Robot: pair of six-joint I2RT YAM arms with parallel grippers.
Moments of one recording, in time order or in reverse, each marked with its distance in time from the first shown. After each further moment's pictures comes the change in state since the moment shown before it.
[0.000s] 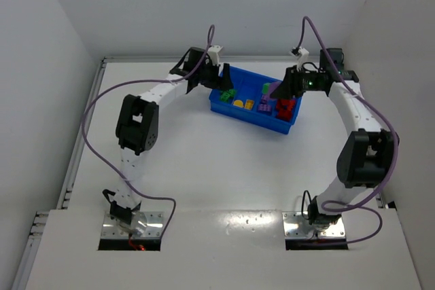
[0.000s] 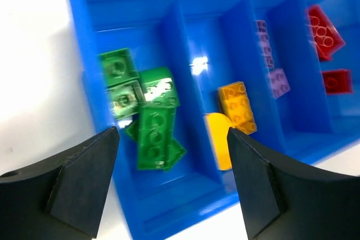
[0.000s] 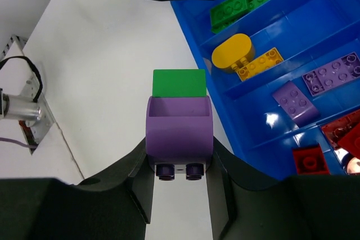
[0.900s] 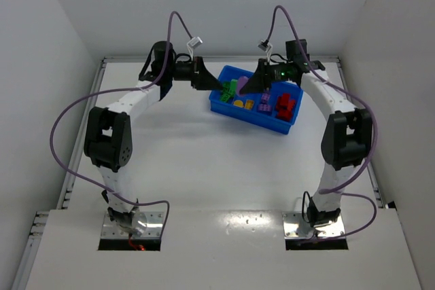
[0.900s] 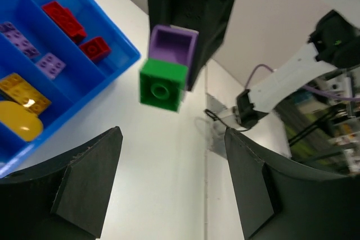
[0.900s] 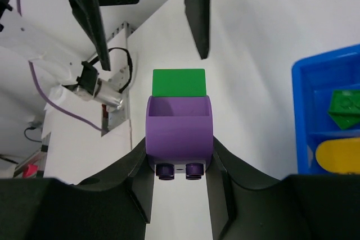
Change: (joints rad) left arm 0.126 -0.346 -0.401 0.497 0.883 -0.439; right arm 0.184 0.230 0.190 0.136 -0.321 0.122
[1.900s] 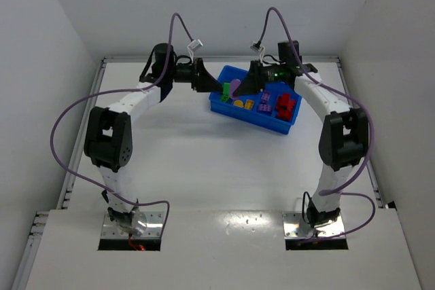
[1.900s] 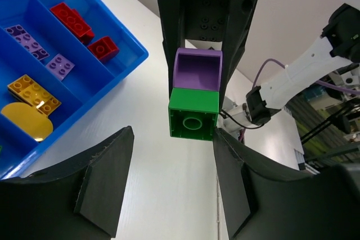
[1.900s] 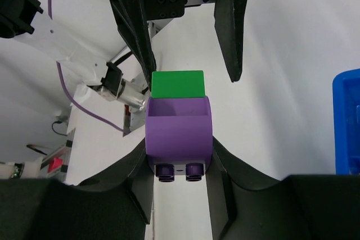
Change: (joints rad) left arm -0.006 0.000 0.011 -0.056 -0.022 0.115; right arm 0.075 -0.001 -0.034 0.143 -0.062 0.156
